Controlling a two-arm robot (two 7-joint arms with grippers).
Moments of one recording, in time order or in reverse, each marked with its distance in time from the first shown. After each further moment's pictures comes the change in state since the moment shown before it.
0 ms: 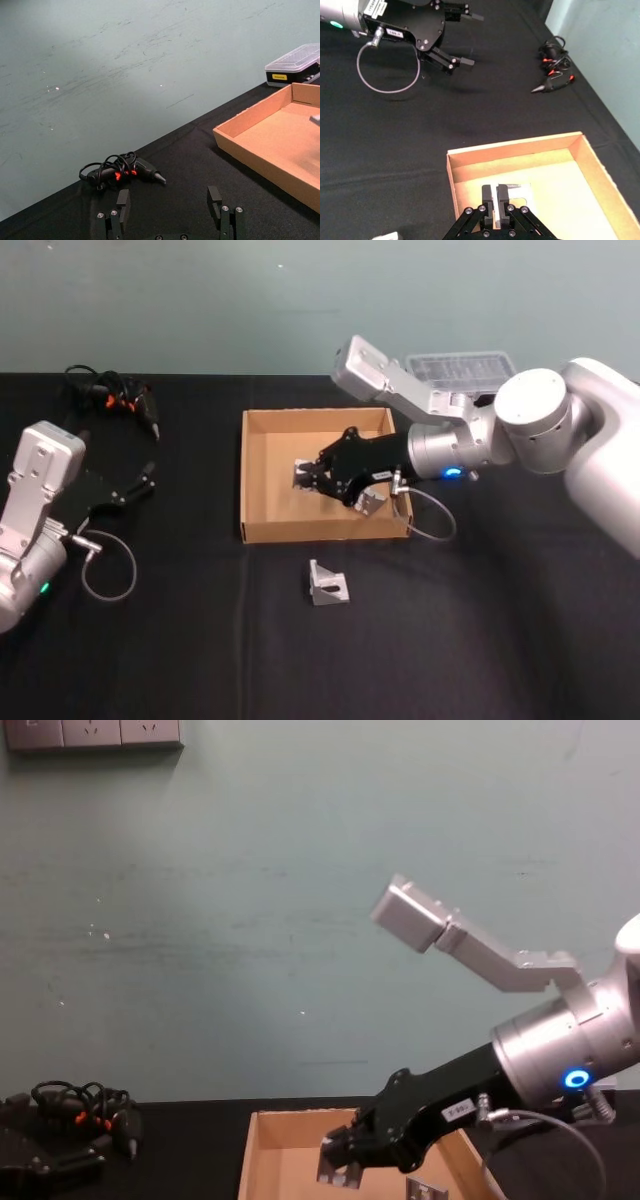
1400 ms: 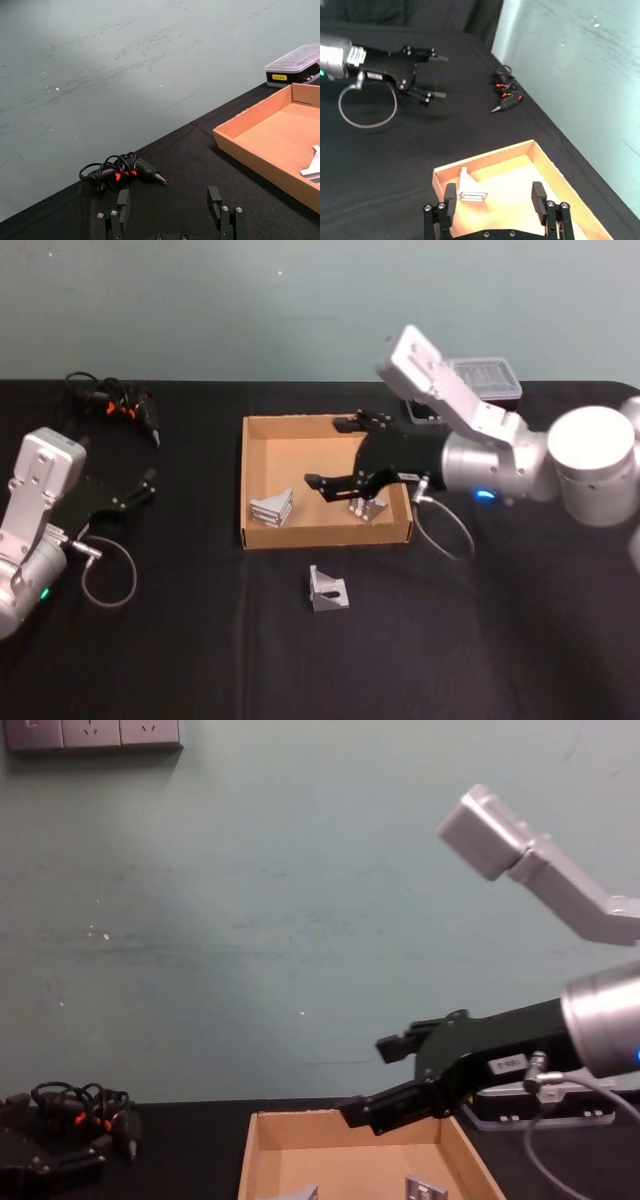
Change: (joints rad) left arm 0.000 0.000 0.000 0.000 0.000 0.000 0.000; right arm -0.278 0.165 0.214 -0.500 -0.012 0.176 -0.254
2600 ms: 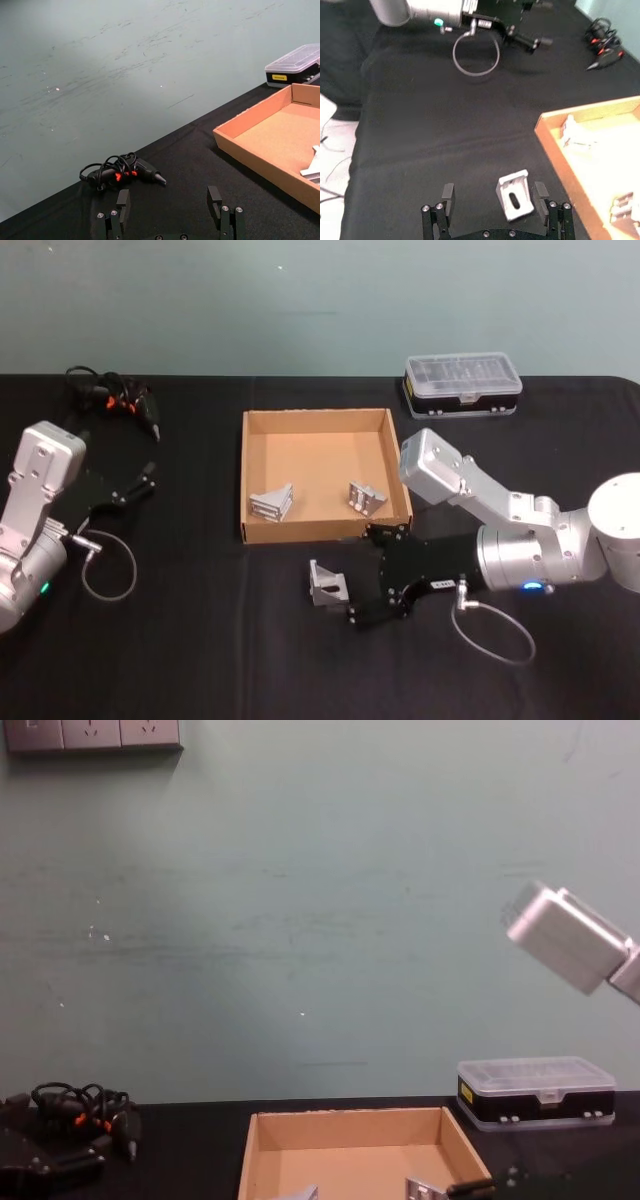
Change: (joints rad) left arm 0.000 0.000 0.000 0.000 0.000 0.000 0.000; right arm -0.124 0.184 -0.061 -0.182 0.079 0.062 0.183
